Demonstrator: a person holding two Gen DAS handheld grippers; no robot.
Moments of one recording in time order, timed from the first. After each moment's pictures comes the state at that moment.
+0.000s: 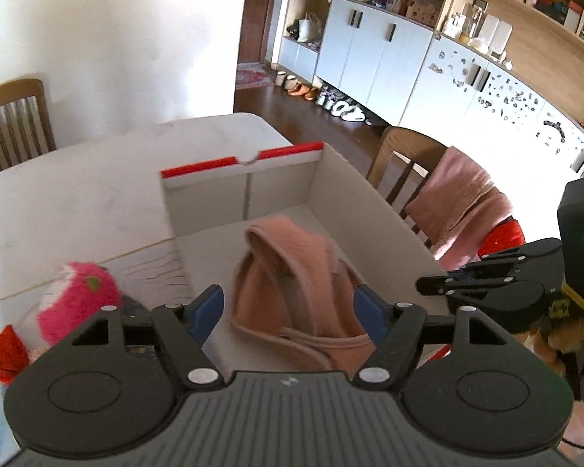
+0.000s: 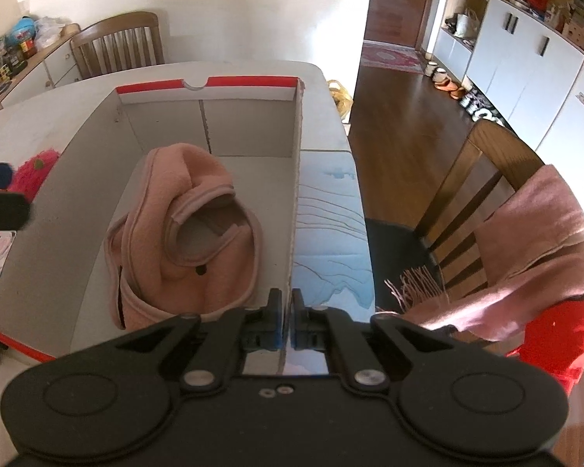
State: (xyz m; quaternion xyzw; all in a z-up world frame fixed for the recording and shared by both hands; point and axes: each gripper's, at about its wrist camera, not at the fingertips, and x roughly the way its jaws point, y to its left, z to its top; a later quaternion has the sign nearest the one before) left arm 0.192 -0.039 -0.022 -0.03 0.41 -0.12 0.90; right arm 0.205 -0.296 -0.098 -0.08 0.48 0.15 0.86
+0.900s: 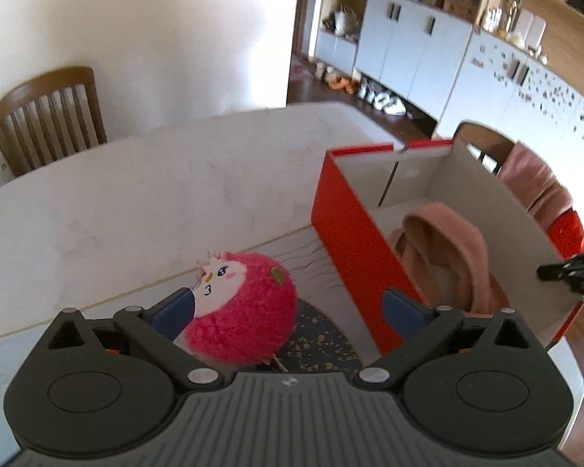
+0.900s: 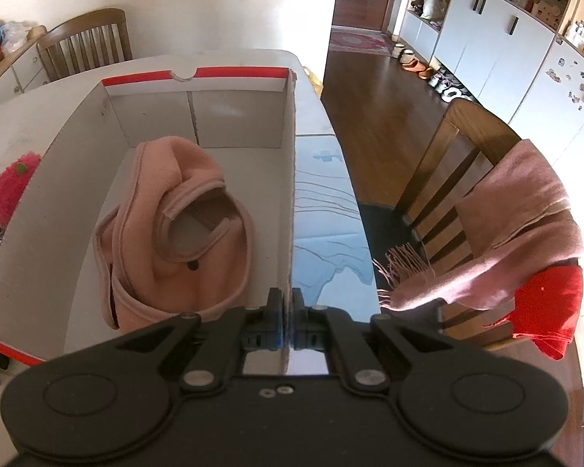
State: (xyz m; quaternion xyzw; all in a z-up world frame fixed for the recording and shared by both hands) left arm 0.223 0.089 -0.053 -0.01 0.43 -0.08 0.90; right arm 0.196 -0.278 -0.099 -0.07 0.49 0.09 0.86
